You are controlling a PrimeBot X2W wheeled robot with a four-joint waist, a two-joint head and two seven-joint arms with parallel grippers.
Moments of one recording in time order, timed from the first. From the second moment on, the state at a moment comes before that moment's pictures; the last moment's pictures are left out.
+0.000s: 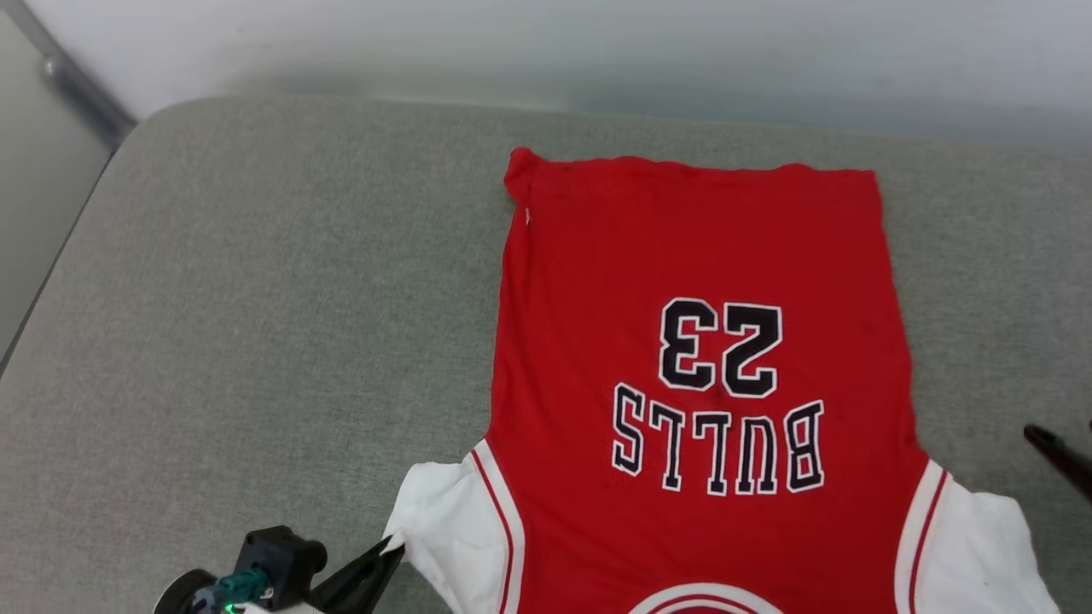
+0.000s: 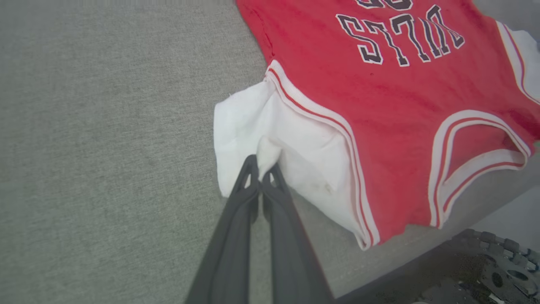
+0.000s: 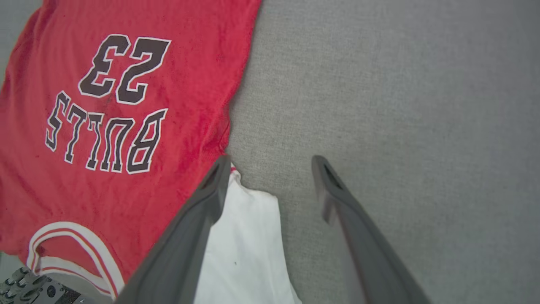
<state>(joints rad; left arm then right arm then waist) 0.02 0.68 -0.60 -0.10 -0.67 0.03 0.03 0.00 -0.50 -0.21 -0.20 0.63 0.13 0.87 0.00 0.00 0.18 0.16</state>
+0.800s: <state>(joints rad) -0.17 0.60 -0.66 -0.37 -0.60 -0.01 0.07 -1.01 -0.40 -0.31 0.15 0.16 0.13 1.41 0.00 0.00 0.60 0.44</state>
